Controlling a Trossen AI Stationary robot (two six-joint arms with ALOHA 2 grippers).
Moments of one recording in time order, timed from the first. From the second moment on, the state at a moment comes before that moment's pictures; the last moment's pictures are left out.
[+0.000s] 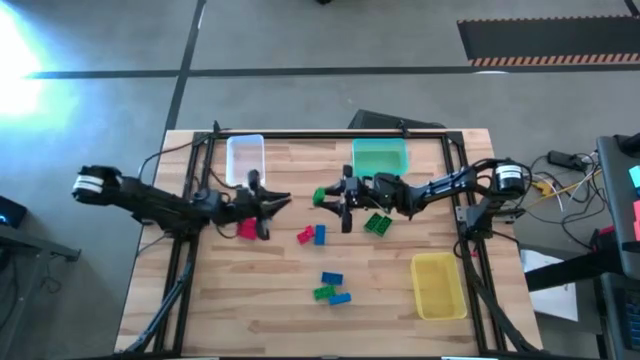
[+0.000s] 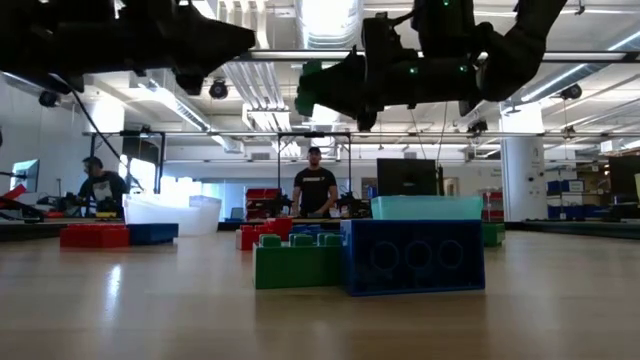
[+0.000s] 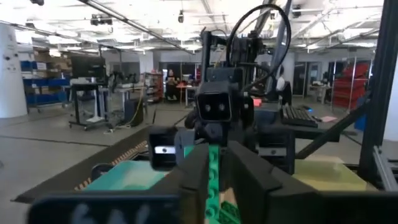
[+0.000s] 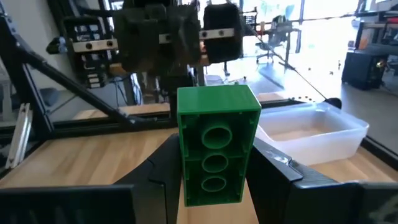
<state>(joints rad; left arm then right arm) -0.07 1.17 0.29 1.11 -0.26 0.03 -0.12 1.73 0.75 0.97 -0.11 0.06</state>
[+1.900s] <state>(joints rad) -0.01 1.56 0.57 1.11 -0.24 0.03 -0.10 1.71 0.75 0.89 -0.10 -0.01</state>
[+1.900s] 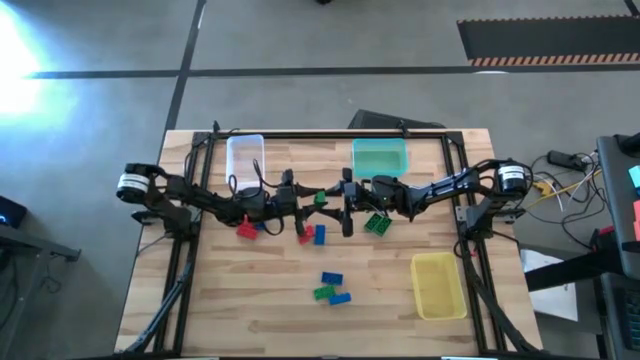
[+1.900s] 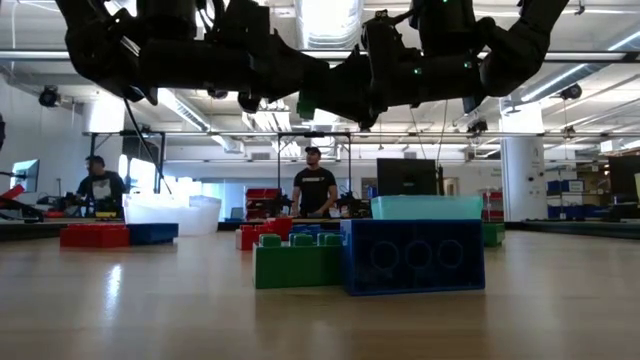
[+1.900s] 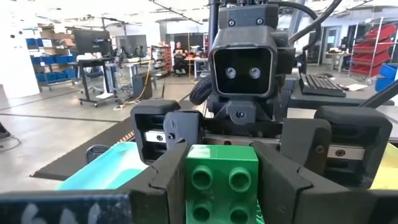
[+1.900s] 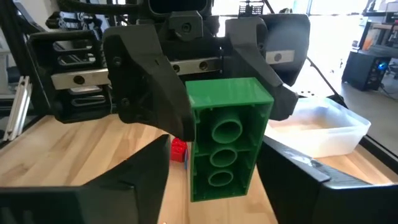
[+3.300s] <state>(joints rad) 0.66 1.25 0.63 -0.18 -0.61 -0.29 -0.11 1.32 0.75 0.29 0.19 -0.14</state>
